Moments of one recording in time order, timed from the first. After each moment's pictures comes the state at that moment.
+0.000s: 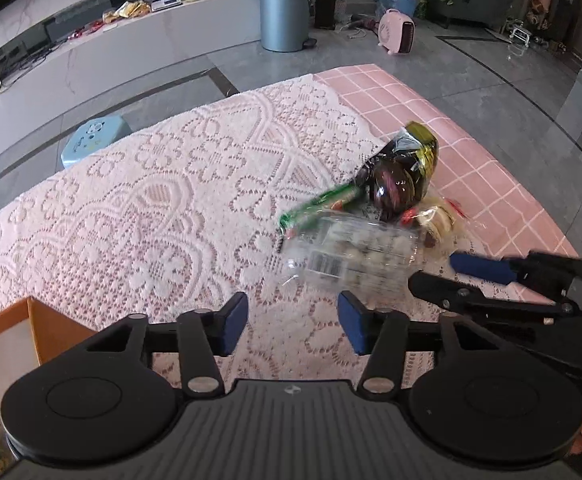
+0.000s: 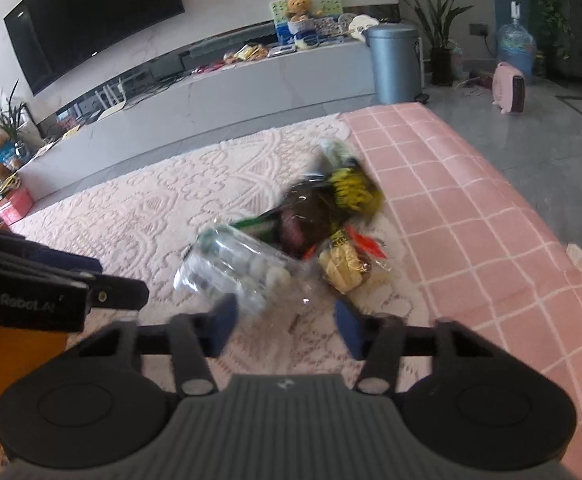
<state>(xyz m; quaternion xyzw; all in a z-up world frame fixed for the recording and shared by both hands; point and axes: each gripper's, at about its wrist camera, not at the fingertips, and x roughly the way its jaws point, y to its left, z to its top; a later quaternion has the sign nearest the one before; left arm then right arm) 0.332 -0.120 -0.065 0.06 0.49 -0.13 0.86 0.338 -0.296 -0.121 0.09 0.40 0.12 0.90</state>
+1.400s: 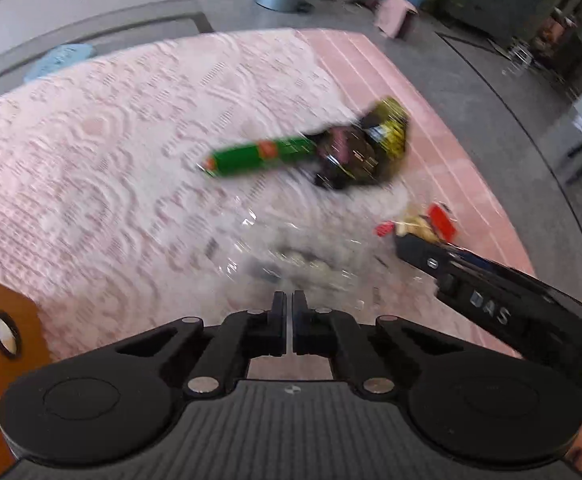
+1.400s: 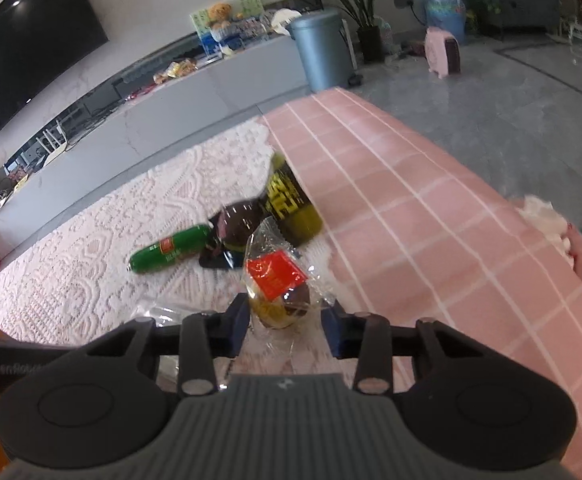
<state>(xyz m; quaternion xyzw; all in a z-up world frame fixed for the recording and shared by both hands) 0.340 -0.136 -0.093 -0.04 0.56 -0.16 0.81 0.348 -0.333 -0.127 0.16 0.42 0.02 0.89</state>
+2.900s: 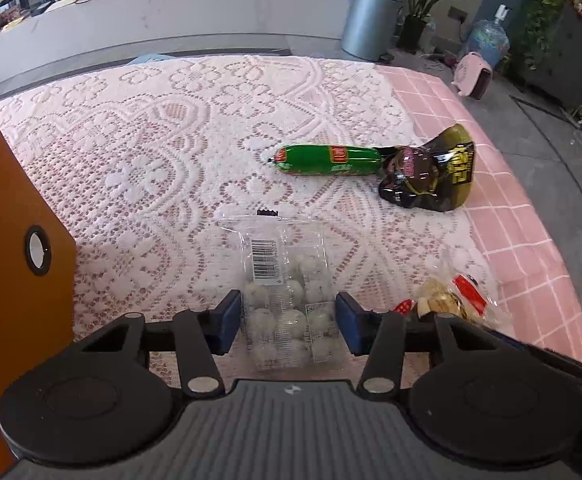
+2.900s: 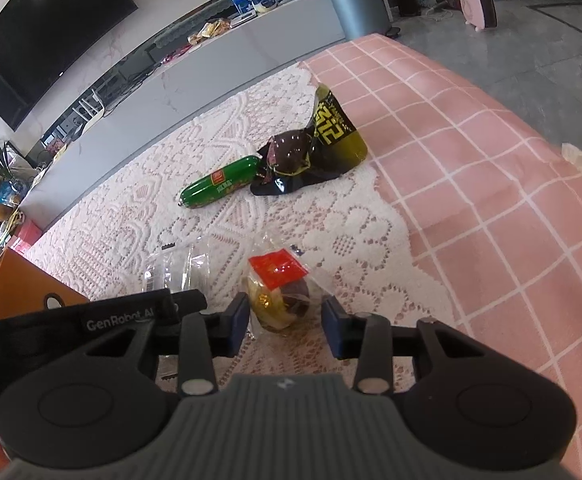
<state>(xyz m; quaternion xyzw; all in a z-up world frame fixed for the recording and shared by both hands) 0.308 -0.134 -0.110 -0.07 0.50 -0.02 0.86 0.322 -0.326 -0.126 0.19 0.46 0.09 0.86</state>
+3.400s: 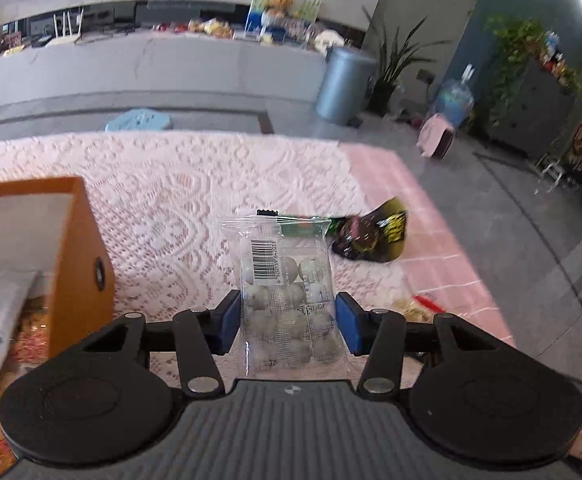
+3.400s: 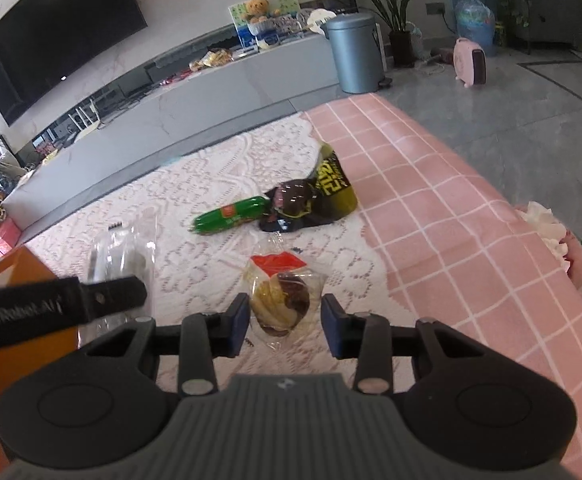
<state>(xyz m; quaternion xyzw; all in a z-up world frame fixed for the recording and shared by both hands) 0.247 -0.116 -0.033 -0.11 0.41 -0.05 0.91 0.287 -0.314 -0.079 0.13 0.41 0.06 0.90</state>
